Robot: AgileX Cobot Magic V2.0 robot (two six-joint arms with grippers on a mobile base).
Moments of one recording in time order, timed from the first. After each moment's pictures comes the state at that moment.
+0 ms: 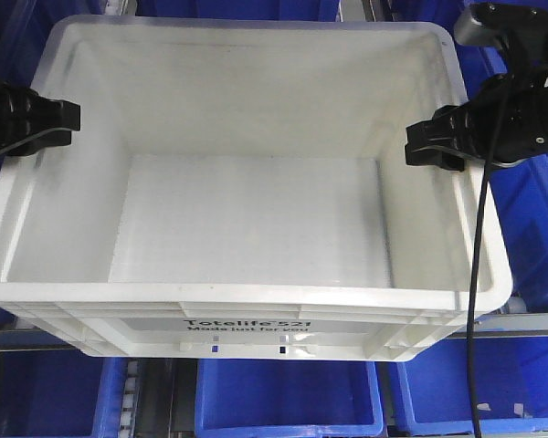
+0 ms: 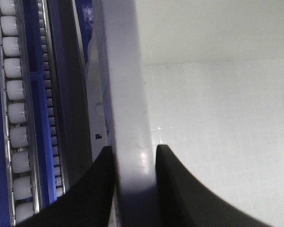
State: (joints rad) left arm -0.20 1.23 -1.14 -0.20 0.83 -0.03; right arm 0.18 1.34 -1.15 0.38 0.85 -0.24
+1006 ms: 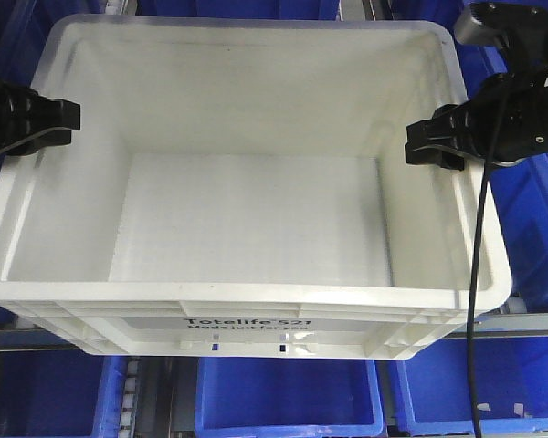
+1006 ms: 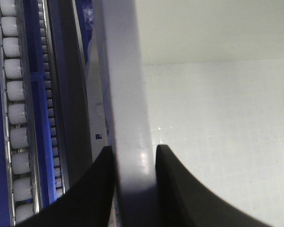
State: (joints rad) left arm -0.20 1.23 -1.14 -0.20 0.82 -0.03; right arm 0.18 1.34 -1.15 0.38 0.84 -0.24
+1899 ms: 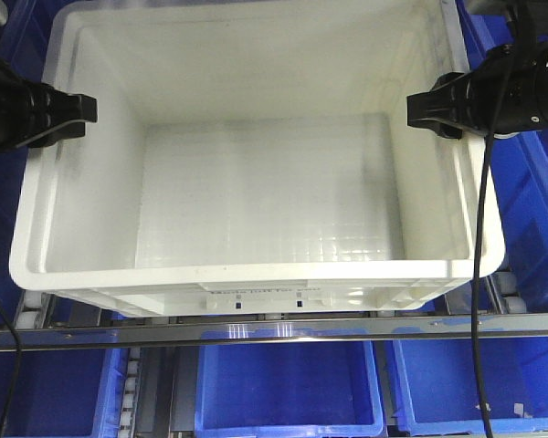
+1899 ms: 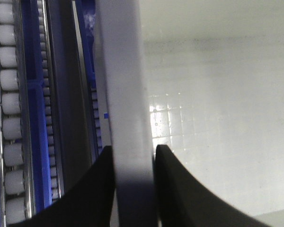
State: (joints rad) left arm -0.20 1.30 -1.14 -0.21 0.72 -0.03; right arm 0.18 1.34 -1.15 0.38 0.65 -0.27
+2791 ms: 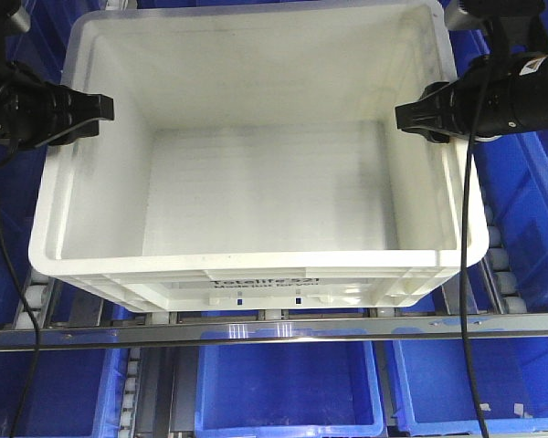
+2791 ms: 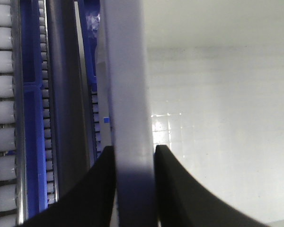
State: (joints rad) left arm -0.20 1.40 -1.14 -0.23 0.65 -0.03; right arm 0.18 1.43 -1.14 0.37 0.58 -0.32
